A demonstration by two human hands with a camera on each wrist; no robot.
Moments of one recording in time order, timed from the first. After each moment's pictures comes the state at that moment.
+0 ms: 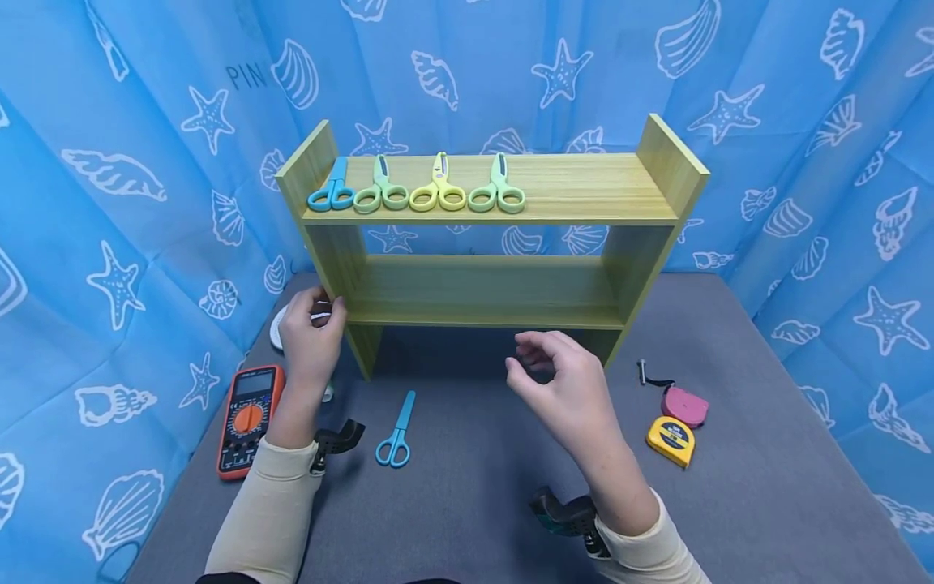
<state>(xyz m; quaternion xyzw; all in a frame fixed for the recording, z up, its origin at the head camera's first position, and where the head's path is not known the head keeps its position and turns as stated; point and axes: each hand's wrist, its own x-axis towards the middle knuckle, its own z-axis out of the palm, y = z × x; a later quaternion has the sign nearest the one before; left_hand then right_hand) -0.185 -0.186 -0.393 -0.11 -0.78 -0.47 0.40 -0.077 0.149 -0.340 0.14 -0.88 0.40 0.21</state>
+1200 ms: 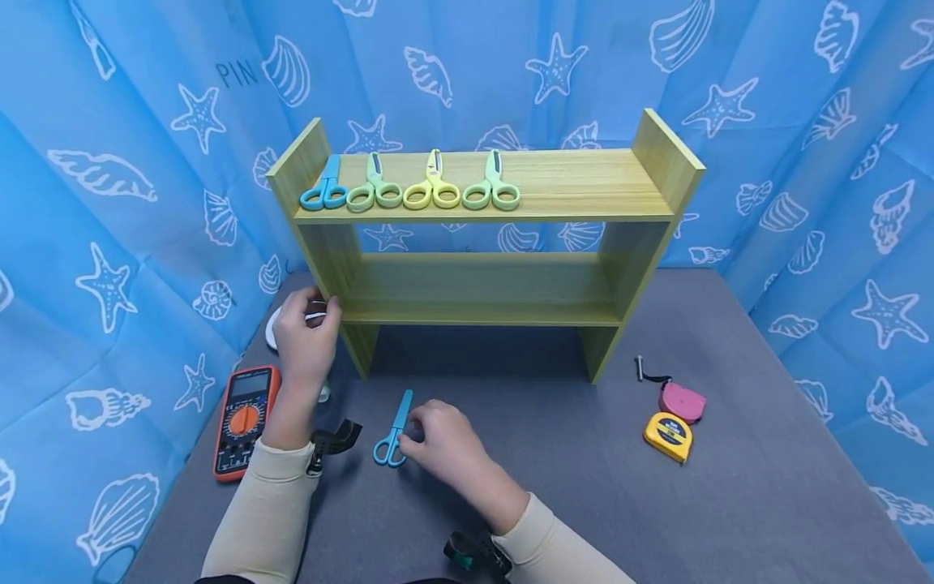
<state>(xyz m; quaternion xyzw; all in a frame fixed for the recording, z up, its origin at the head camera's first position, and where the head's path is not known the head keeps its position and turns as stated) -0.184 -0.185 -0.392 -0.10 -0.77 -0.49 0.39 -0.092 0.030 -0.455 0.21 -0.92 0.34 -0.02</state>
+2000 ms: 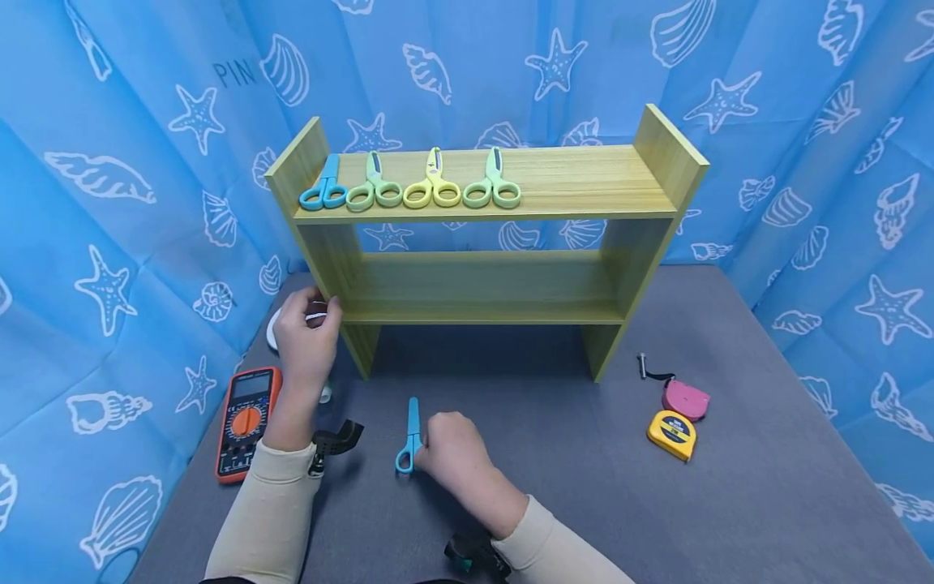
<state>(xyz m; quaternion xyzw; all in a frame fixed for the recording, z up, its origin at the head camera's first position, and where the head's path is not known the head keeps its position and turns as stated) -0.183 -0.185 -0.390 -0.10 -0.78 -0.48 0.39 -0.083 0.030 -0.455 0.13 -0.93 0.32 -0.09</state>
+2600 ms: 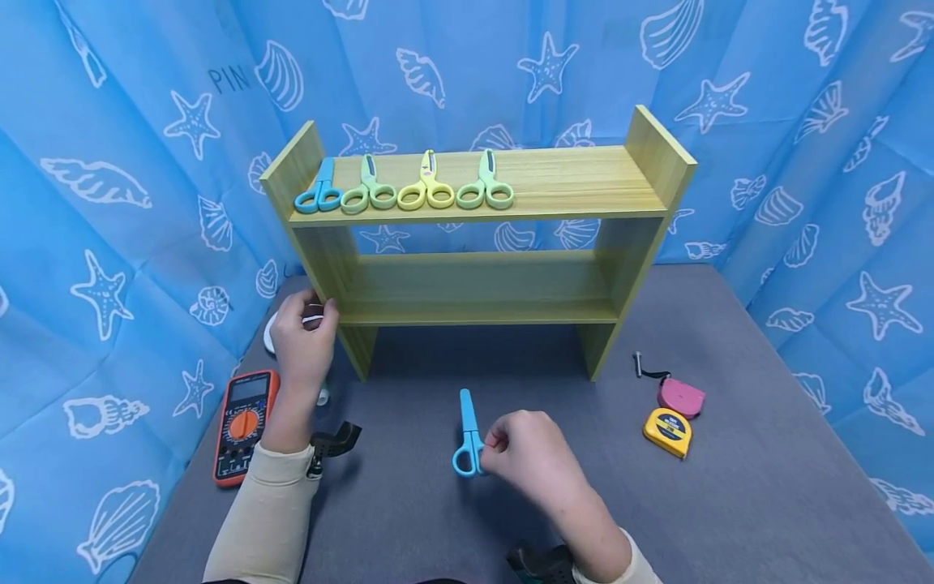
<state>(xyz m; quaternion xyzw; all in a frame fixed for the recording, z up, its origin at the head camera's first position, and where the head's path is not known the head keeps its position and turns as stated) -0.185 -0.185 -0.393 -0.10 -0.77 -0.49 0.40 -0.043 0.119 -0.378 0.08 -0.93 0.35 -0.06</state>
